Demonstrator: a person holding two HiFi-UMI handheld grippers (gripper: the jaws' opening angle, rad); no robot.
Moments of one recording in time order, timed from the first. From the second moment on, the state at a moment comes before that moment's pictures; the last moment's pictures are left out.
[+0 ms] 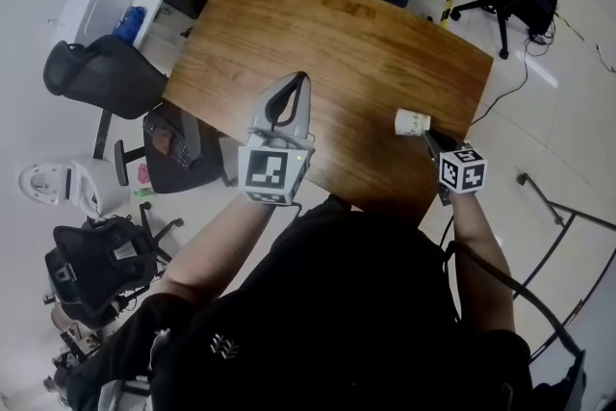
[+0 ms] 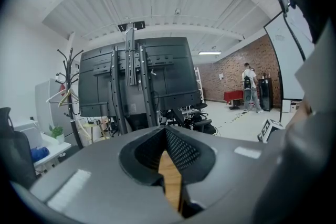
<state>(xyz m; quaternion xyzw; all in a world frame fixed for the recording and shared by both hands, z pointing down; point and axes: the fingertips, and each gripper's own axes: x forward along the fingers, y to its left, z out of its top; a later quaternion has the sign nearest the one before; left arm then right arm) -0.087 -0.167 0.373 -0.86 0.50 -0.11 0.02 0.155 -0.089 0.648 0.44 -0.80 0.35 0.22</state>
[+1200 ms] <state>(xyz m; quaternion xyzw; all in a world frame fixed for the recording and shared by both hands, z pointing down) -0.091 -0.165 0.371 -0.86 0.50 -0.09 0.02 0.095 -0.078 0.610 0.32 -0.84 0.21 0.39</state>
